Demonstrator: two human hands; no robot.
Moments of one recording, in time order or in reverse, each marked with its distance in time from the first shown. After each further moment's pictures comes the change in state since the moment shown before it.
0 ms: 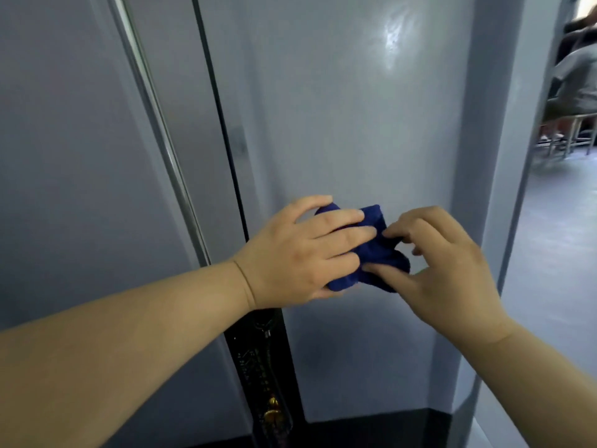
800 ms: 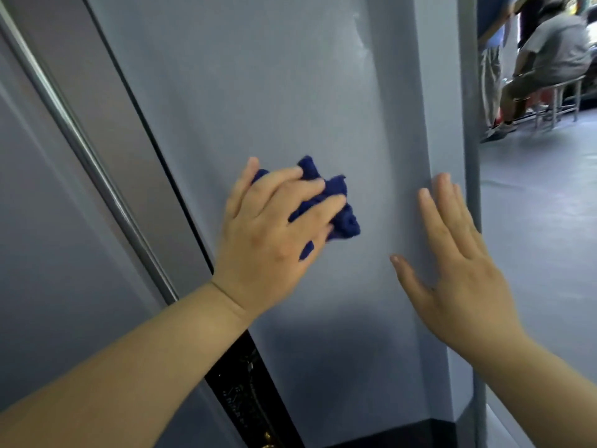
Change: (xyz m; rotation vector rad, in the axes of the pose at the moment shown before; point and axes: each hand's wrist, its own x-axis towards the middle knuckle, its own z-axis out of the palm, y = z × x) left_hand 0.050 -0.003 0.007 0.051 0.250 -0.358; right_hand -0.025 0.047 -0.019 -0.167 0.082 0.131
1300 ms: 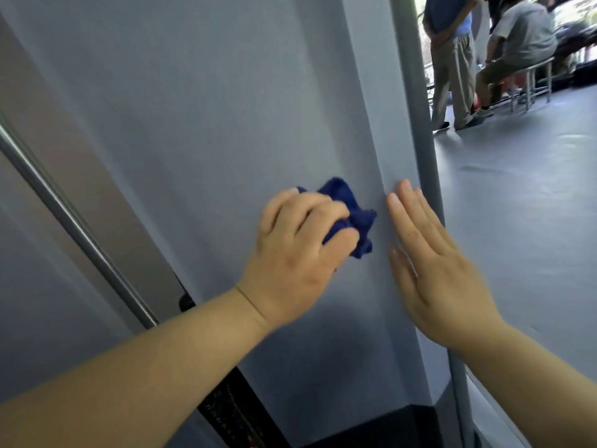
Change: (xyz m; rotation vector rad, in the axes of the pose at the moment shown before) left_hand 0.009 0.056 0.033 -0.033 -0.060 0.095; right_hand -0.015 0.028 -0.006 0.102 -0.063 -0.034
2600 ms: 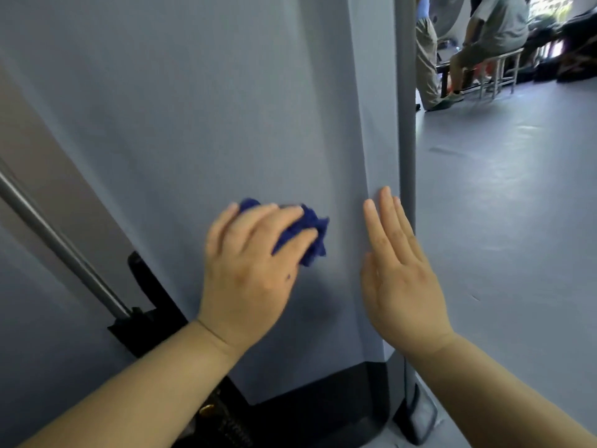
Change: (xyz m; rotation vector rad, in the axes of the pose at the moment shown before) left_hand -0.065 0.039 -0.001 -0.060 -0.042 -0.250; right_hand -0.048 -0.004 0.021 -0.150 -0.009 0.058
